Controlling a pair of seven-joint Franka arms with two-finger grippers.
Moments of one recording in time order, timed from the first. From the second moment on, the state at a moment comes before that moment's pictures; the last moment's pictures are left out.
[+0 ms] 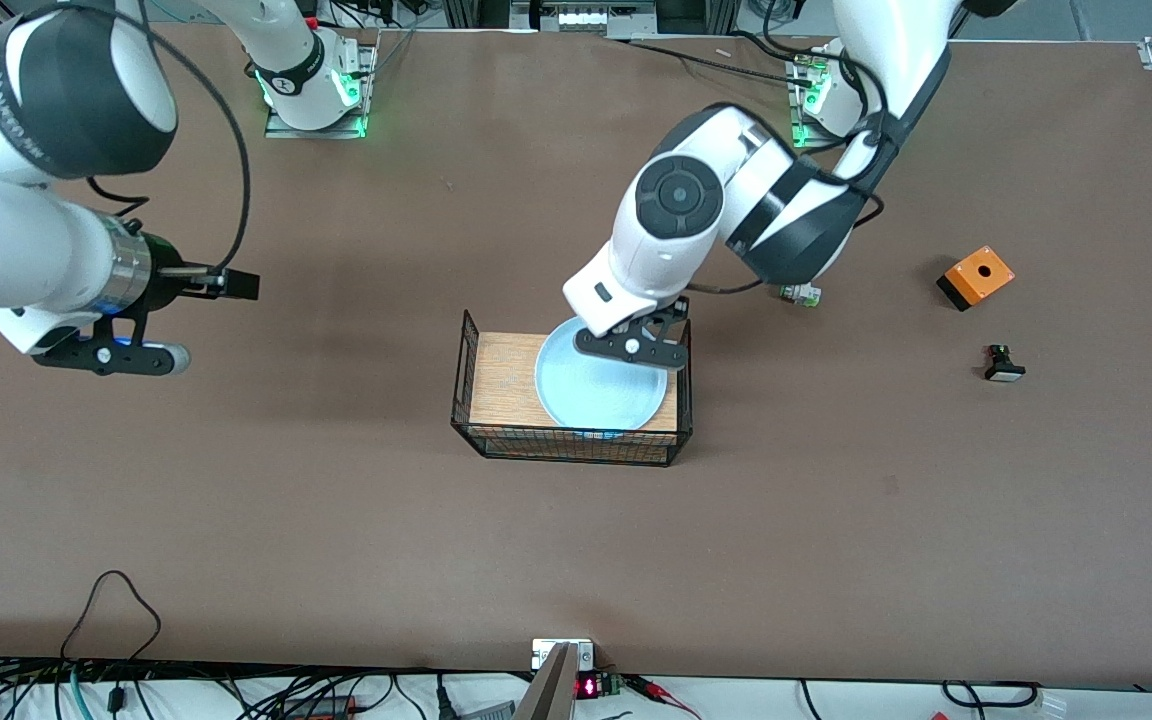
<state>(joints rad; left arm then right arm) -0.36 0.64 -0.40 -1.25 0.10 1.83 -0.59 0.19 0.41 0.00 -1.18 0.01 1.27 0.27</state>
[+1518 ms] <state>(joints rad) -0.41 0.66 -0.36 -1.16 0.24 1.92 -0.59 0.09 0.14 0.00 -1.60 0.01 1.56 0.05</state>
